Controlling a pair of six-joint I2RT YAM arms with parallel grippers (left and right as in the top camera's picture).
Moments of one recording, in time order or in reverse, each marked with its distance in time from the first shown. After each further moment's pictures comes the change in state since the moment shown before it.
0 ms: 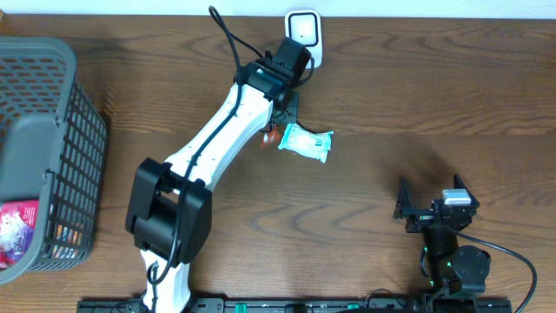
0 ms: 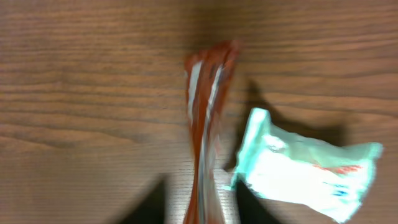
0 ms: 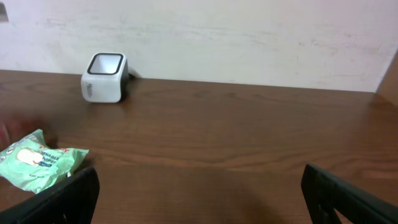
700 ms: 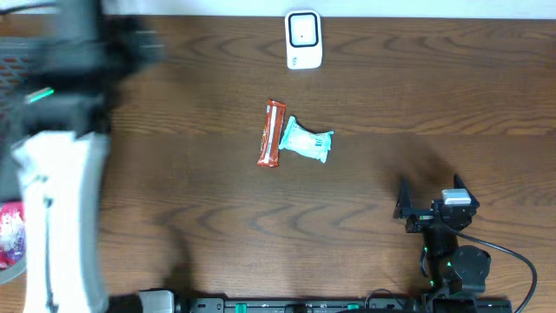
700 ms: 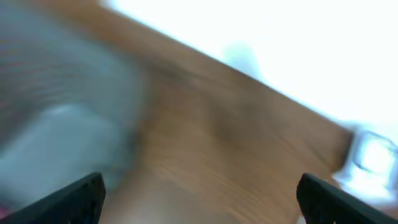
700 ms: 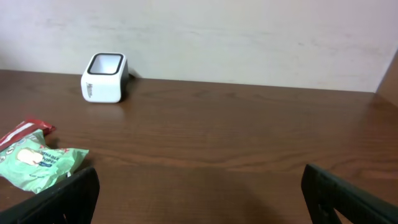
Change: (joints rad) left arm 0.621 -0.542 0.131 -0.130 -0.116 -0.023; right arm 0.000 0.000 0.000 0.000 0.000 0.000
